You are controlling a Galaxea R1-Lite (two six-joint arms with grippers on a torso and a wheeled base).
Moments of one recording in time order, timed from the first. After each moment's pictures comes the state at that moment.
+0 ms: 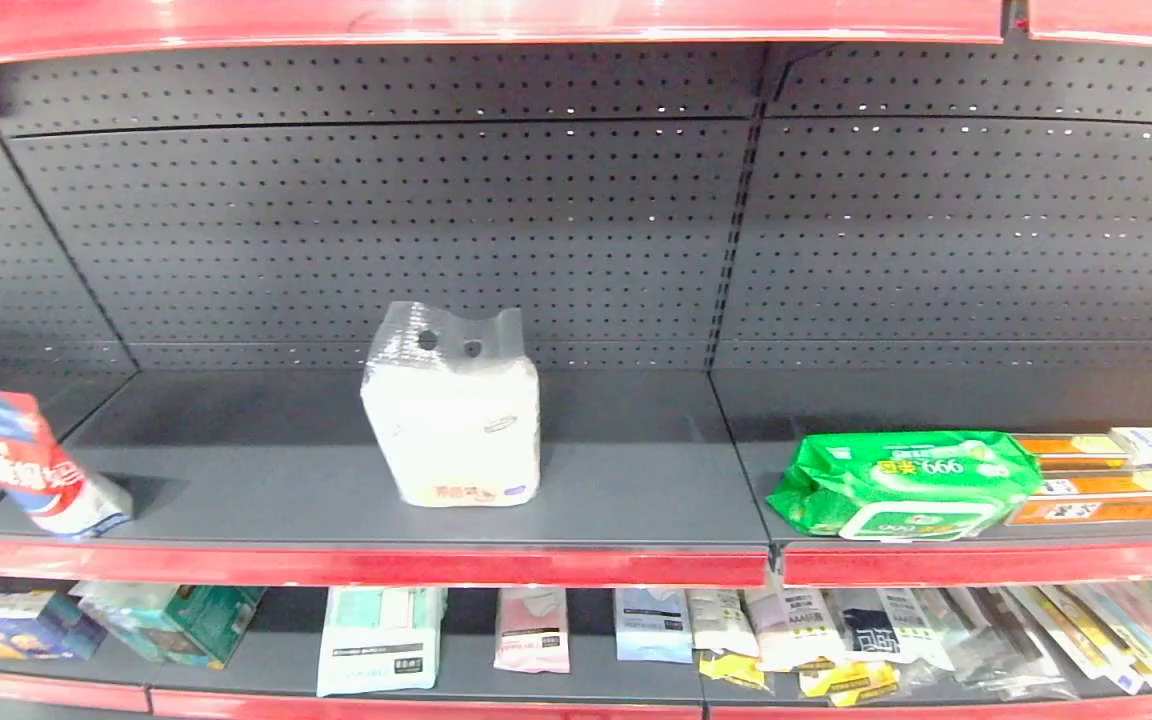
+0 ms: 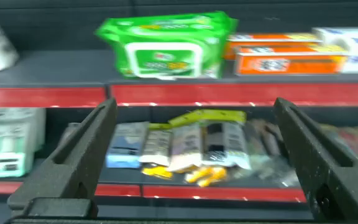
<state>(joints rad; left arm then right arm) 0.00 0.00 0.00 0.00 0.05 0.00 0.00 0.00 0.00 0.00 0.00 0.01</state>
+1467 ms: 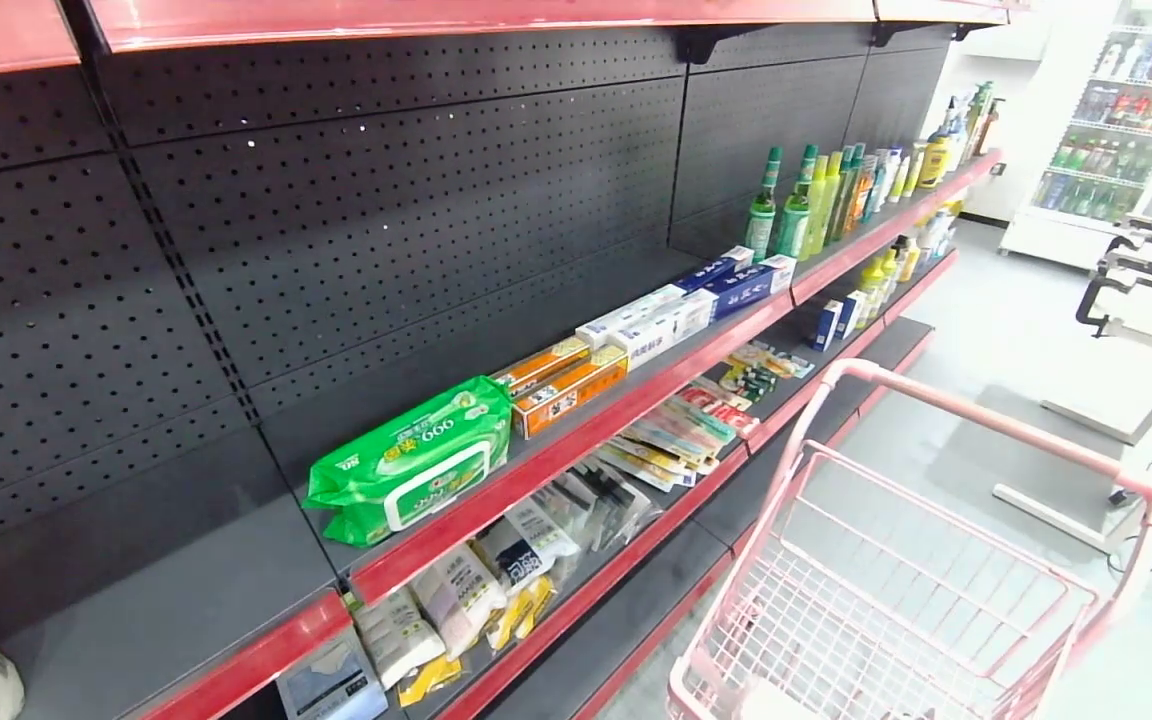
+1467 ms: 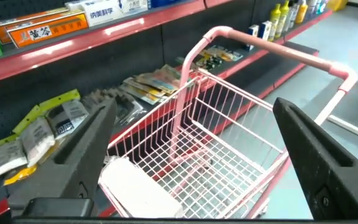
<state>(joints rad) 0.00 0.00 0.00 0.00 0.05 0.01 0.00 0.00 0.00 0.00 0.00 0.00</state>
